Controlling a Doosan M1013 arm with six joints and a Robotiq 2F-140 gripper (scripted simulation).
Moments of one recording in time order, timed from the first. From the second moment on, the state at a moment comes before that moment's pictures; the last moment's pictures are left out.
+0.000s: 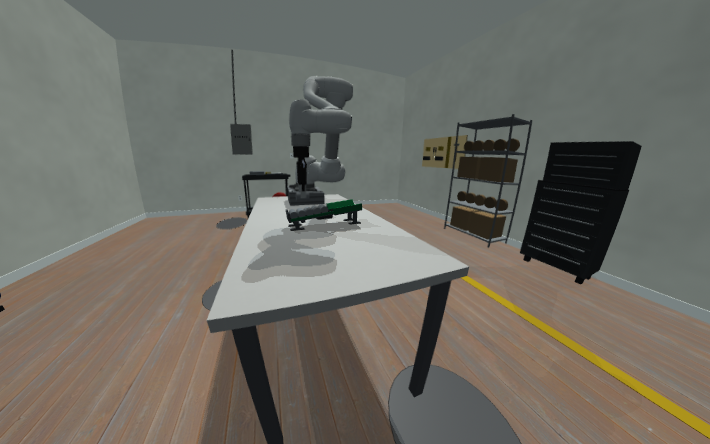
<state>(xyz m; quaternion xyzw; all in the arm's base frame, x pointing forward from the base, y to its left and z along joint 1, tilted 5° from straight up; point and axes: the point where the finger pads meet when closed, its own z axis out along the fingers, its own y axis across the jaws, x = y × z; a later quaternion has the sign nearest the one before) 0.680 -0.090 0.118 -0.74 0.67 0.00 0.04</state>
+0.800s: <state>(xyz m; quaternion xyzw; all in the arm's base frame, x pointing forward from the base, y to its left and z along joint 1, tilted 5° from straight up) 0.680 -0.090 0.118 -0.73 0.68 0.00 0.04</state>
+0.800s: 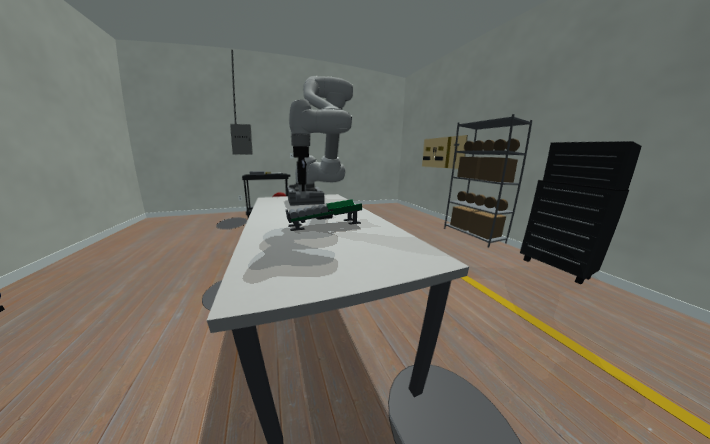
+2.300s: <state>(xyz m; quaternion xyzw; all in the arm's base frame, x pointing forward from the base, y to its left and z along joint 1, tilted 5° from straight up) 0.680 -0.090 0.118 -0.64 0.77 0.00 0.04</state>
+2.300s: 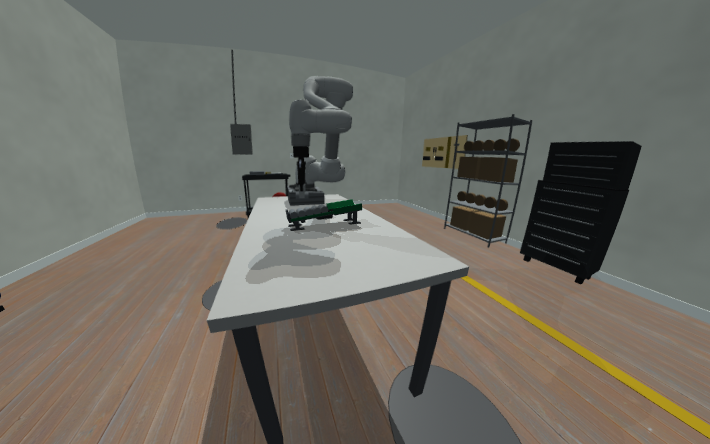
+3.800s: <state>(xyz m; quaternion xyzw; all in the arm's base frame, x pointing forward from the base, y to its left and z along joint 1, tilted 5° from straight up) 0.680 -0.090 0.118 -0.40 0.91 0.02 0.04</state>
